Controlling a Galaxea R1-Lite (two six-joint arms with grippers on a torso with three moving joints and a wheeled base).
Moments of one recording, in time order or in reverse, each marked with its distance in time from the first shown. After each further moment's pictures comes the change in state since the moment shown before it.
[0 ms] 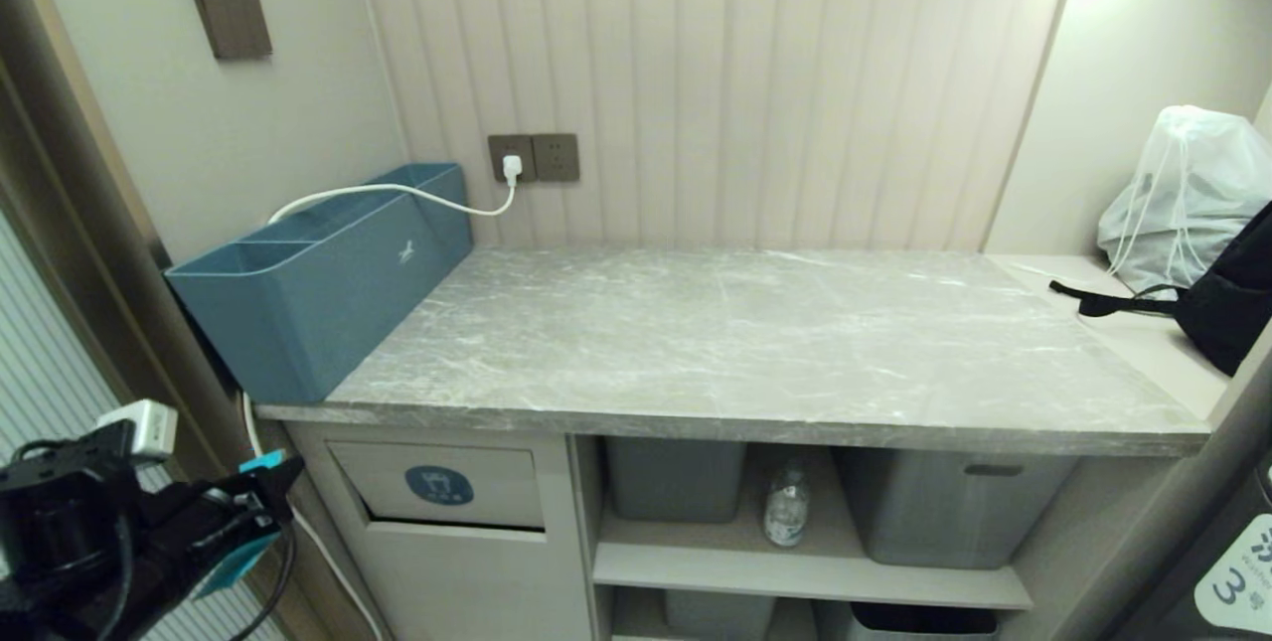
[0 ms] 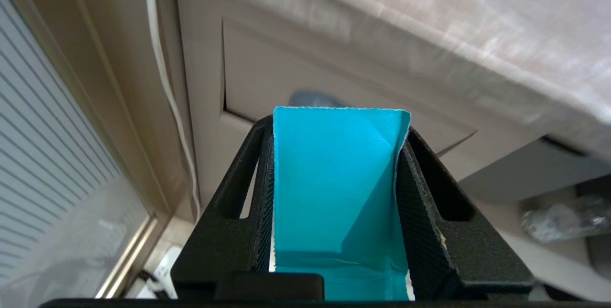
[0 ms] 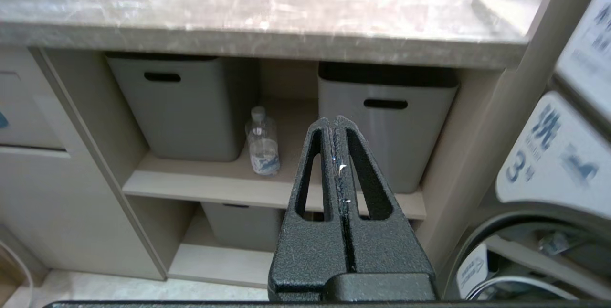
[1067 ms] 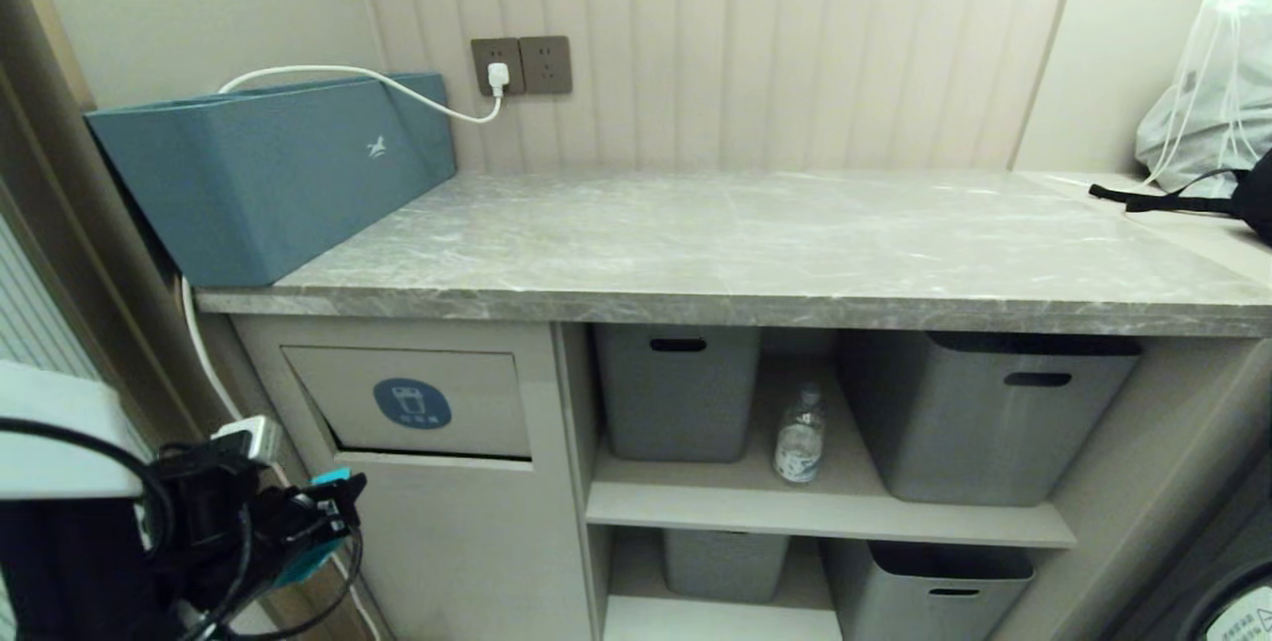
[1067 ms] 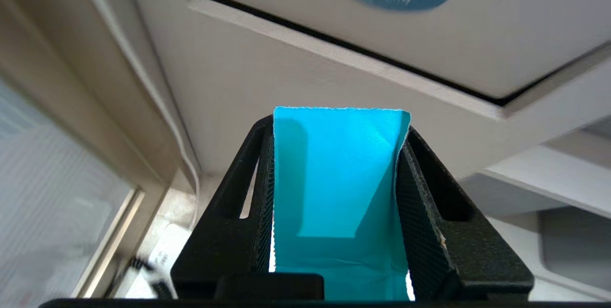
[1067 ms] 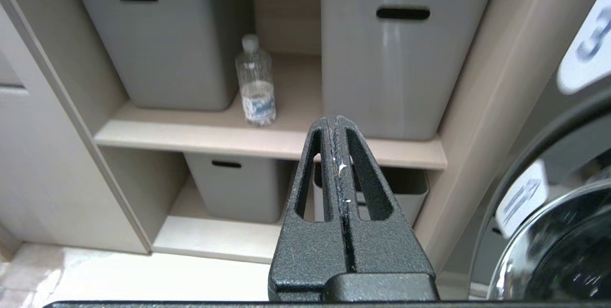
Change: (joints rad) left arm -0.054 0.364 -0.117 -0.150 0.004 0.050; right arm 0.000 0.000 0.000 0.000 0.000 0.000
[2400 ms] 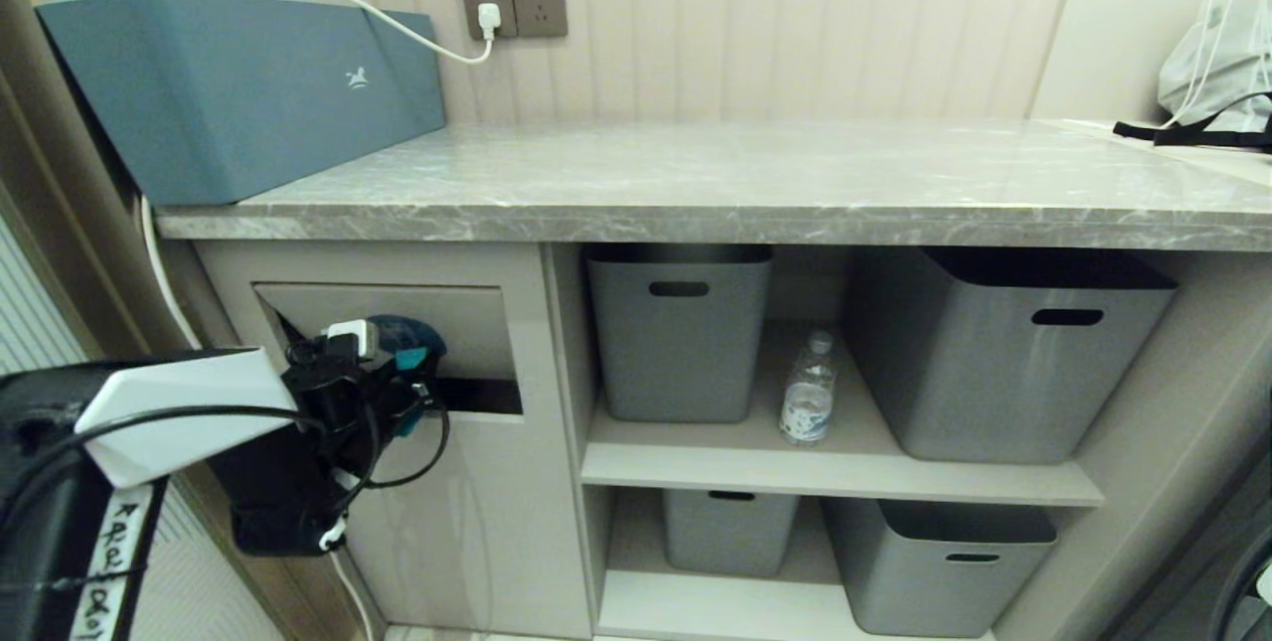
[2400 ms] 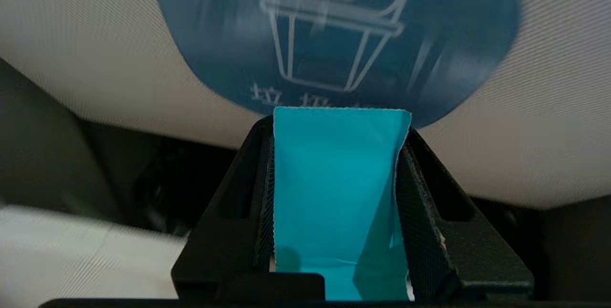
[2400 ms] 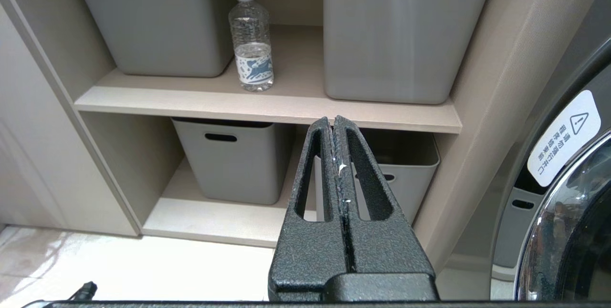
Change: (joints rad) left arm -0.084 0.291 -0.685 0.000 0.007 0.071; right arm 0.000 0.000 0.000 0.000 0.000 0.000
